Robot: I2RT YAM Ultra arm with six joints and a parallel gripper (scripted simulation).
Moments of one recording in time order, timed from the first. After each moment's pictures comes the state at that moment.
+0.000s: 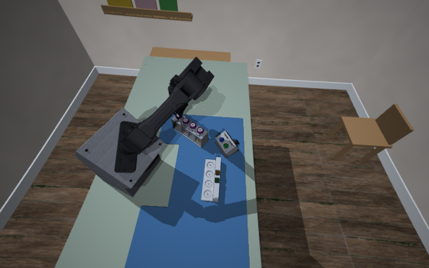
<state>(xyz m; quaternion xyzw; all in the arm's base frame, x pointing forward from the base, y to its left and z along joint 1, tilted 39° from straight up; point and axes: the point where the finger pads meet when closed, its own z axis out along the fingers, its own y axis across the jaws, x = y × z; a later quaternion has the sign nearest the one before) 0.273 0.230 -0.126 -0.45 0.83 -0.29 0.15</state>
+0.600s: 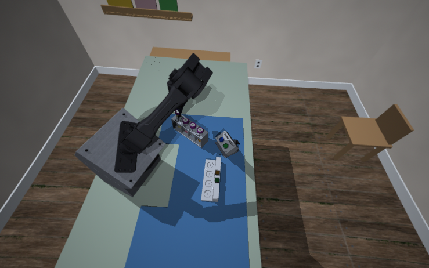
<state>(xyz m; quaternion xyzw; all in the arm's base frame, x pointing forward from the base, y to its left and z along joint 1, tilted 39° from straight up) 0.259 0.243 -0.104 -0.45 0.83 -0.29 0.16</state>
